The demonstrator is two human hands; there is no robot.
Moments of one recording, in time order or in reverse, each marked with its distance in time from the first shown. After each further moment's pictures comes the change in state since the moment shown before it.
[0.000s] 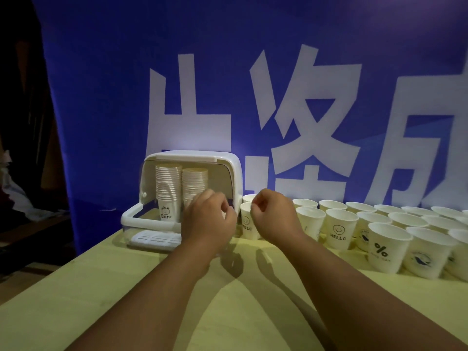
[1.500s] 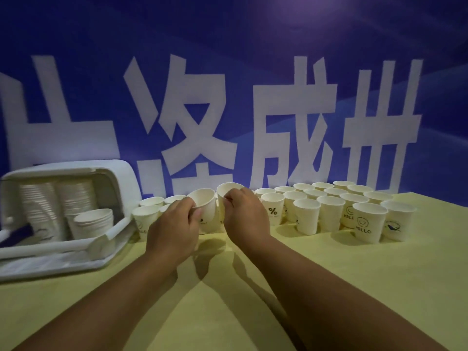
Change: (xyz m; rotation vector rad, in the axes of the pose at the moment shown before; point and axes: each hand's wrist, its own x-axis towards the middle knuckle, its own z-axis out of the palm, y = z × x) left_hand -0.044 0.146 0.062 -0.207 -0.170 0.127; right_hand -0.064 0.083 -0.153 -0.266 0.263 0.113
